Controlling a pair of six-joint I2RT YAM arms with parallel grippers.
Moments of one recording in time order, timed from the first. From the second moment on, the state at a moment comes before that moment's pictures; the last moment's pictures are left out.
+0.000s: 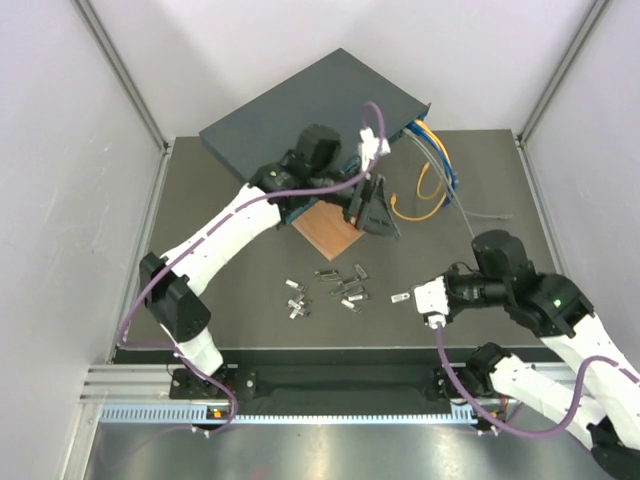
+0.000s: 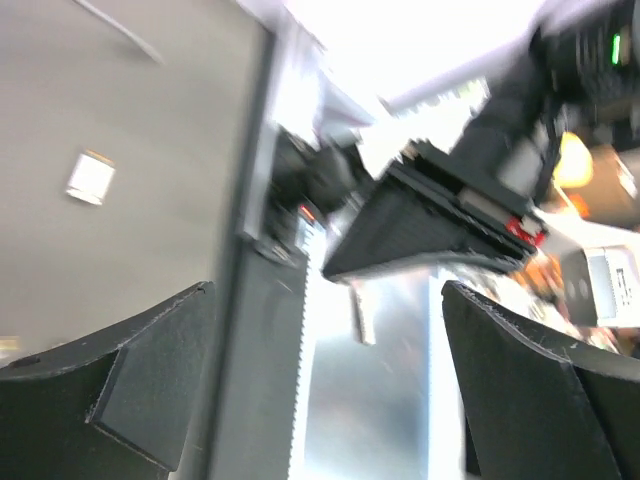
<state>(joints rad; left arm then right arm) -0.74 1.71 1.73 -0.55 1.00 -0.41 0.65 0.73 1.03 -1.05 -0.59 -1.15</state>
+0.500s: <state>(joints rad) -0.30 1.34 1.64 -0.30 0.61 -0.50 0.64 0.97 1.09 -0.71 -0.23 -0.50</state>
